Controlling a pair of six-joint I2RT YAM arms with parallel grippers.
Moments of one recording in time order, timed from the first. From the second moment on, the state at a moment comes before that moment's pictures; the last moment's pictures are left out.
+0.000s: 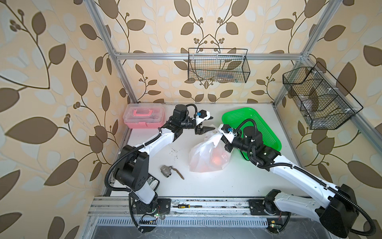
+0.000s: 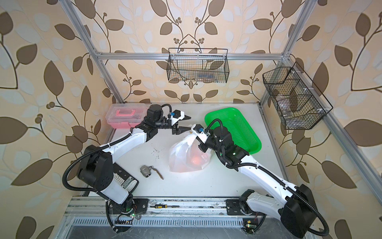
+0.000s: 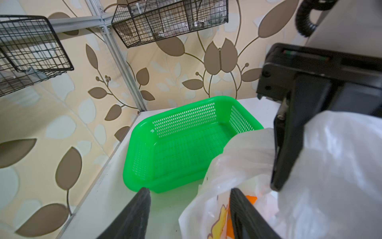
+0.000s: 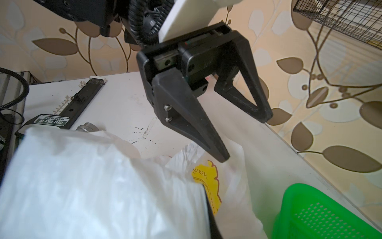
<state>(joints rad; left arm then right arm) -0.41 1.62 1.17 0.17 0.98 0.49 0.61 1.12 0.82 -0.01 -0.21 -0.27</state>
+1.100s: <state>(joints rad) -0.45 1.62 1.13 0.13 1.10 0.53 0.61 1.12 0.82 -0.01 -0.19 -0.25</state>
